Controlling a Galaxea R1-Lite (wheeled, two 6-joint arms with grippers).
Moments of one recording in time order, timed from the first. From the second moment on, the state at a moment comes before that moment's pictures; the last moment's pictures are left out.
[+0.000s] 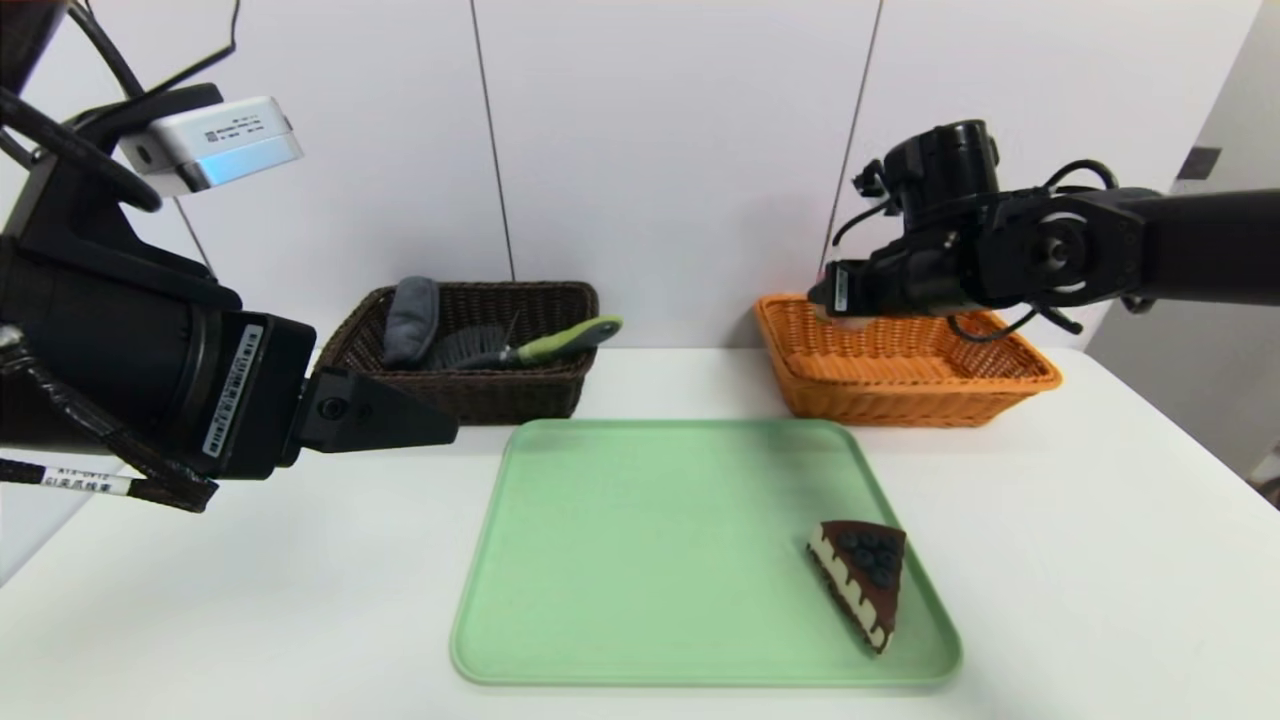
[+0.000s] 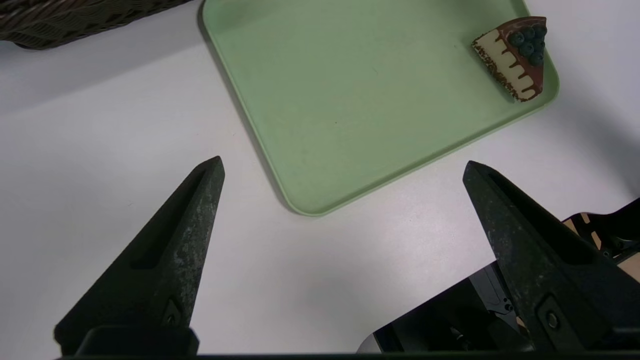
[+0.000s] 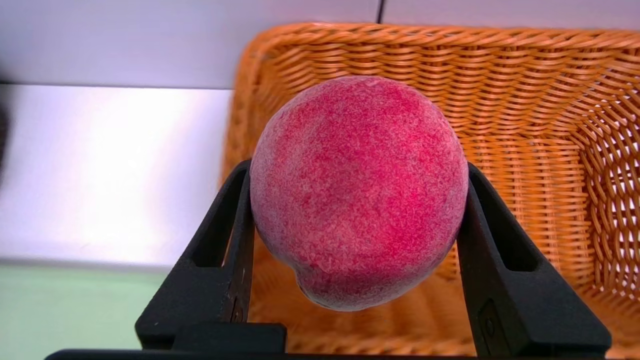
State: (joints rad) left arm -0.65 1.36 -1.49 0.79 0.04 -0.26; right arm 0.32 2.05 -1.70 0.19 -0.23 0.16
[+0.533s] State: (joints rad) left arm -0.65 1.35 -1.49 0.79 0.04 -0.27; right arm 0.28 2.24 -1.86 0.24 -0.23 0.14
